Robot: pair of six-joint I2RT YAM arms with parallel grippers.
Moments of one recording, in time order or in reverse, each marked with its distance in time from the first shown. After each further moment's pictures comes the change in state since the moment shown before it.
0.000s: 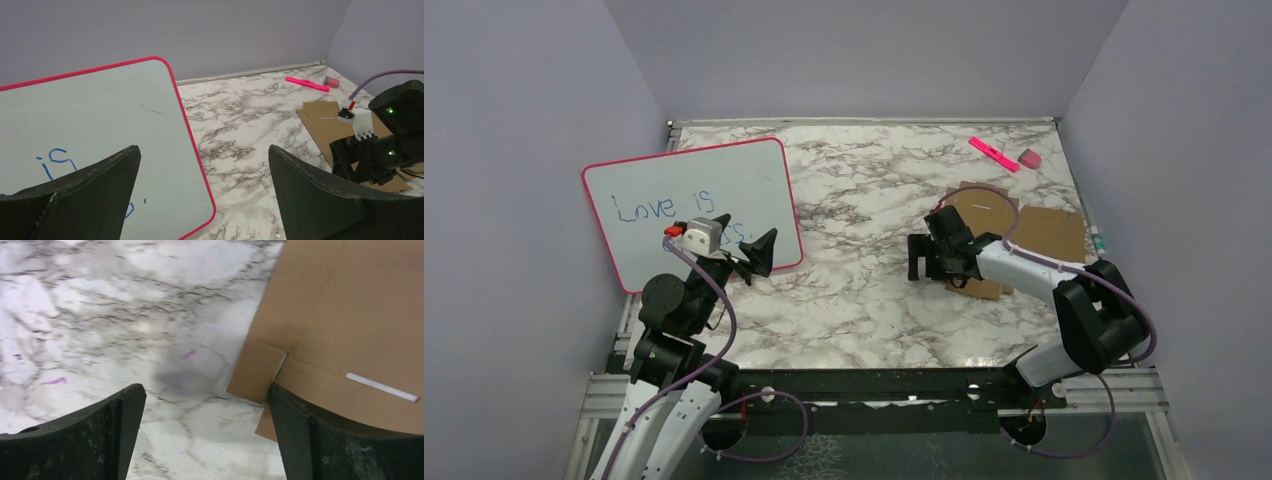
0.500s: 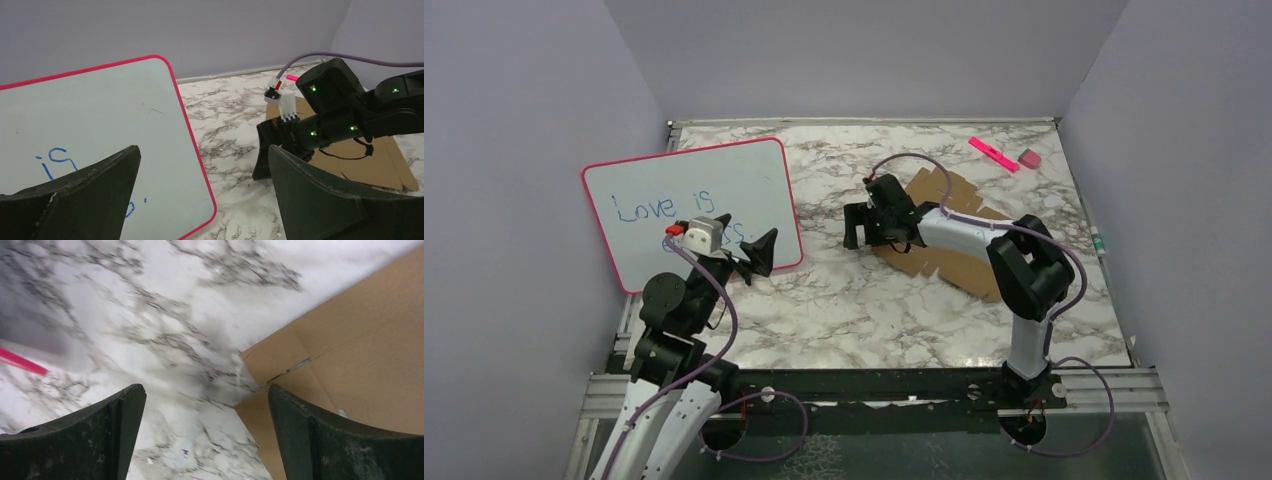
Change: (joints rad) left arm 0.000 0.003 0.000 0.000 0.000 0.003; right arm 0.144 0.391 0.417 0.180 -0.129 -0.017
